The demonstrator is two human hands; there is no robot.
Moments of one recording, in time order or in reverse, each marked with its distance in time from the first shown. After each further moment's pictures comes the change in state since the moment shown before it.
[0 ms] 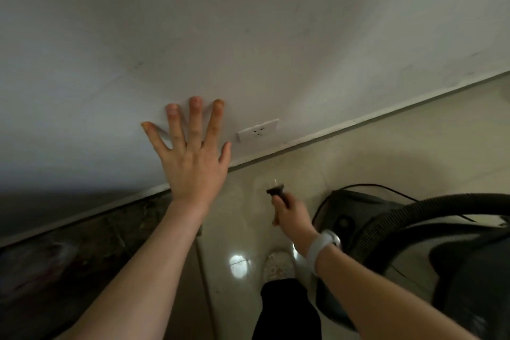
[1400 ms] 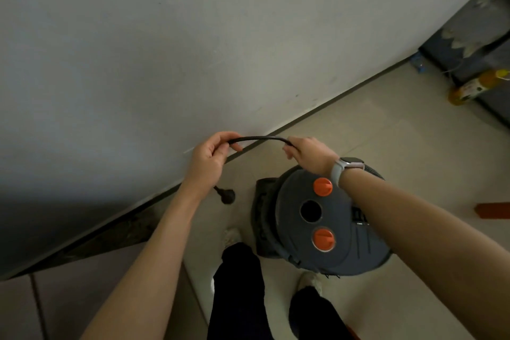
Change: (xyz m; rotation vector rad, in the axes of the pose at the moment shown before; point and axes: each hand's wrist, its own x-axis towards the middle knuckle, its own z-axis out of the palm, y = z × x) left_hand 0.071 0.104 -0.388 -1.497 -0.621 -0.334; right_hand -0.311 -0.157 -0.284 -0.906 0.143 -0.505
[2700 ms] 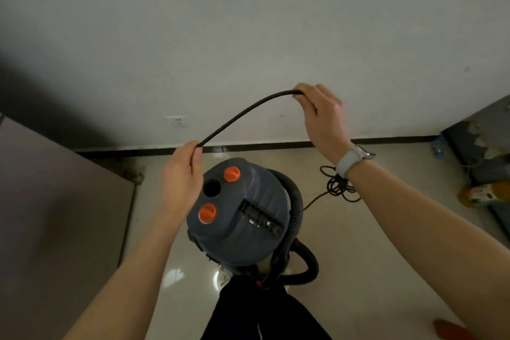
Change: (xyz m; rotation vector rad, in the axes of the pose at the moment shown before) left_hand -0.127 0.076 0.270 0.557 0.762 0.009; right_hand -0.121 0.153 -0.189 0.188 0.599 -0.660
